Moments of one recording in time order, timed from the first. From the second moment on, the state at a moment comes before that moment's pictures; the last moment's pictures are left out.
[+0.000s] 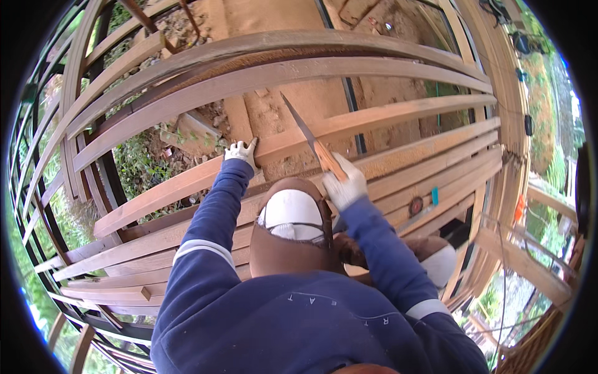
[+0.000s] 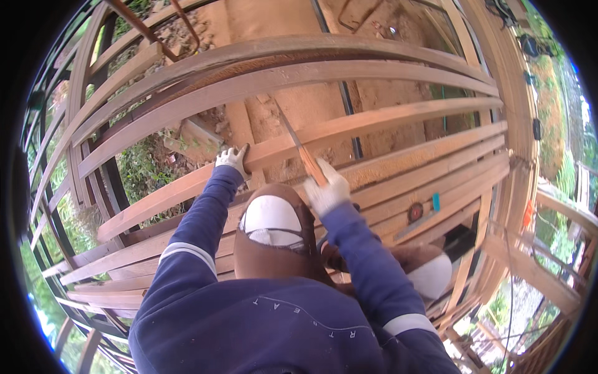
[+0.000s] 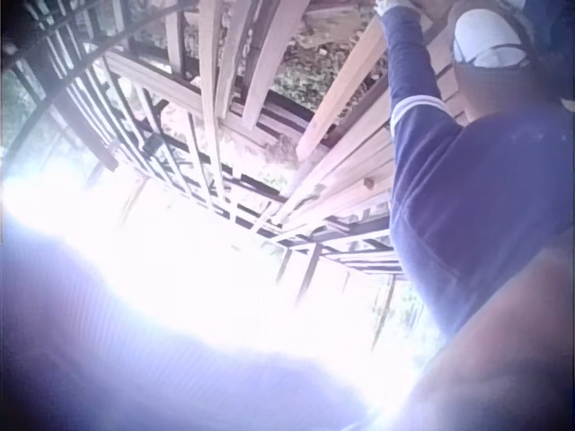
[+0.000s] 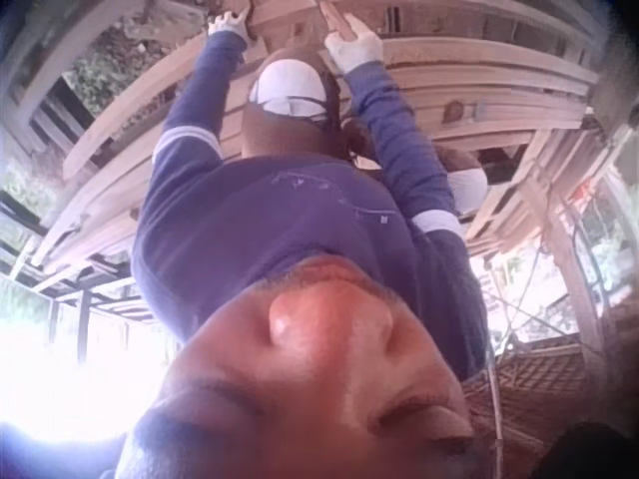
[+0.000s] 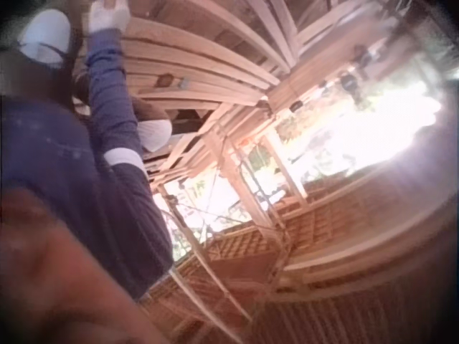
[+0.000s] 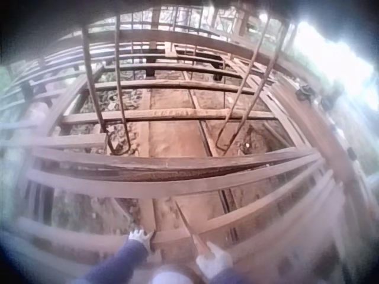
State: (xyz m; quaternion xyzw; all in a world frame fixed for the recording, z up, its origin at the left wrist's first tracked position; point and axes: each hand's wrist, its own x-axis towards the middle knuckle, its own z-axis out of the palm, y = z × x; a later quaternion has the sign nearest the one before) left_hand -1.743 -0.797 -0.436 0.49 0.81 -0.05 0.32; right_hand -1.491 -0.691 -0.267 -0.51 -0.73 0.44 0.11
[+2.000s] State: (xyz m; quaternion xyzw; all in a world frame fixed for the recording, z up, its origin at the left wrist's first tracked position) left_hand -1.763 -0.795 -0.429 0.47 0.80 -0.08 0.36; right_hand -1.410 -0.741 -0.185 -0.50 -0.70 0.49 0.13
